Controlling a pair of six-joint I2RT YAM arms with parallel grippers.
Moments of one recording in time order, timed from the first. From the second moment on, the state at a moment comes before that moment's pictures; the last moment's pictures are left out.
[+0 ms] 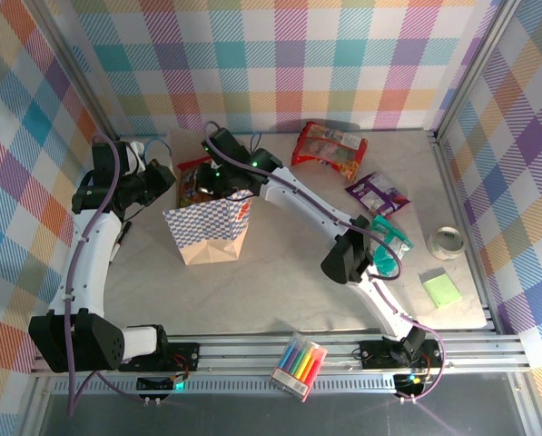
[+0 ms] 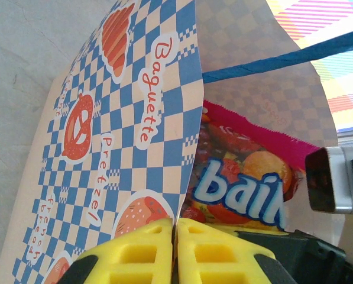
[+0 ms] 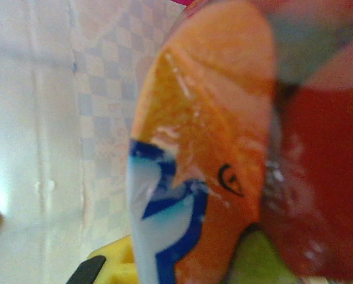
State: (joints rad) left arm 0.06 1.27 1.30 -0.74 0.38 -0.60; right arm 0.91 2.39 2.60 -0.96 -0.20 0.90
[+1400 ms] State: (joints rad) left arm 0.06 1.28 1.31 -0.76 0.40 -0.60; right arm 0.89 2.12 2.58 -1.09 -0.12 0.69
